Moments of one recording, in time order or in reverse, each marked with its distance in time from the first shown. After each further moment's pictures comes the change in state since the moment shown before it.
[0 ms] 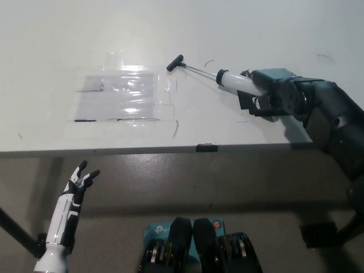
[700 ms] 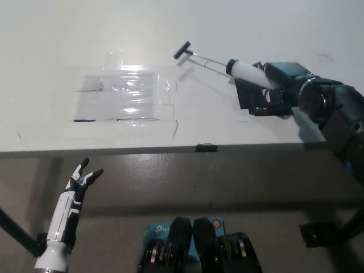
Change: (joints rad) left_arm -0.010 0.002 0.000 0.006 -0.010 -0.002 -0.017; right_arm 0.079 -0.073 -0.115 -0.183 0.014 -0.061 -0.050
